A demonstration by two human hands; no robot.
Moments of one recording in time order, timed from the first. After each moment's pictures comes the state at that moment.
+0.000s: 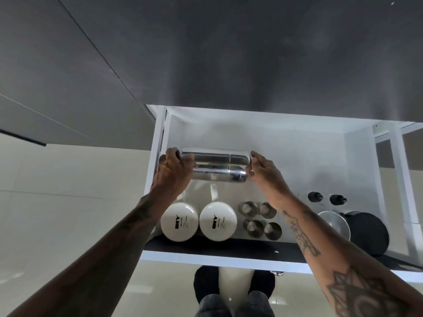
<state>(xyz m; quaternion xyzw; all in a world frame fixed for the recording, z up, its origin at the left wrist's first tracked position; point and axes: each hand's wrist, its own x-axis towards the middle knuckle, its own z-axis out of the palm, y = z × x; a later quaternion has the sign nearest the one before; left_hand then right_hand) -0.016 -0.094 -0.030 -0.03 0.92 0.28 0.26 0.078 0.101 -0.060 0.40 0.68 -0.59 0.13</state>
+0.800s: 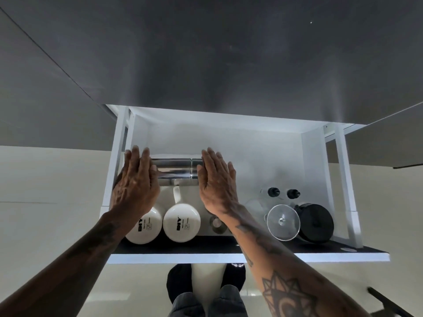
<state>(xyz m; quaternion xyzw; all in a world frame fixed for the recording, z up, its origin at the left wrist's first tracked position) 0.011 -0.113 -0.047 0.16 0.96 0.16 0.18 0.091 0.069 -0.048 0.22 0.92 -0.31 0.10</state>
